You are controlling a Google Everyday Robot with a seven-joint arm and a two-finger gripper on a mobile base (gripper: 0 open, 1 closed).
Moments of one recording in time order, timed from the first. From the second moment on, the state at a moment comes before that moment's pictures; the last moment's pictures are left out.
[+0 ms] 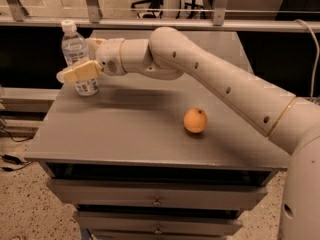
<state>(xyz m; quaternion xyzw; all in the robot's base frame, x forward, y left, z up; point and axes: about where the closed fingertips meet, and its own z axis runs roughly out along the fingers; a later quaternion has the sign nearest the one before) 0.649 0.206 0.915 -0.48 0.58 0.40 0.52</state>
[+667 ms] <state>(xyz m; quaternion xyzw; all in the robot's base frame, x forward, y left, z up) 0.646 0.203 0.909 -0.47 0.58 0.41 0.52</state>
